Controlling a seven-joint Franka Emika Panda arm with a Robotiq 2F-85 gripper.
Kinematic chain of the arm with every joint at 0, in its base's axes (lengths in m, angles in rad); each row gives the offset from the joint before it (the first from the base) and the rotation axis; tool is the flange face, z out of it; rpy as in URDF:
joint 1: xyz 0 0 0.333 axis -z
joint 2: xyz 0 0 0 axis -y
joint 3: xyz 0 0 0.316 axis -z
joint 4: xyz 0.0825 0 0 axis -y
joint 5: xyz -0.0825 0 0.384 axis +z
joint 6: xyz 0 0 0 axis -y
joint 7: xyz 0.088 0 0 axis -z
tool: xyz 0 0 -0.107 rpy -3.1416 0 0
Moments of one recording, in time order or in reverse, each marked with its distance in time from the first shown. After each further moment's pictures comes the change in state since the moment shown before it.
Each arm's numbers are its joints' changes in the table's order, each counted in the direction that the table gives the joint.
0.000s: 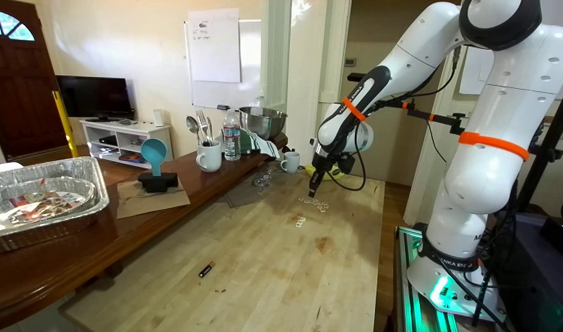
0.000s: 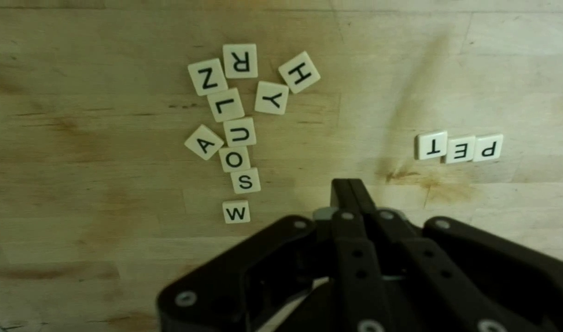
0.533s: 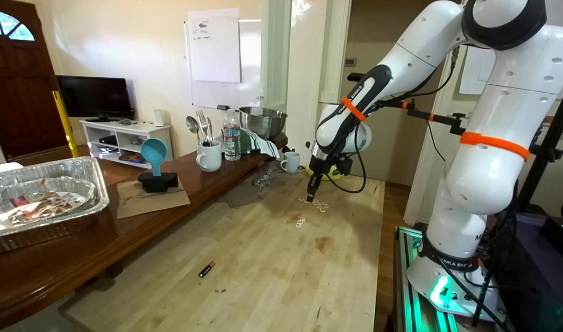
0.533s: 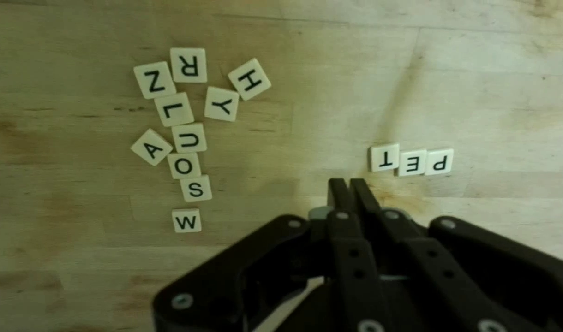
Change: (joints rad) arm -0.045 0.009 -0.010 0.000 0.000 -0.056 0.010
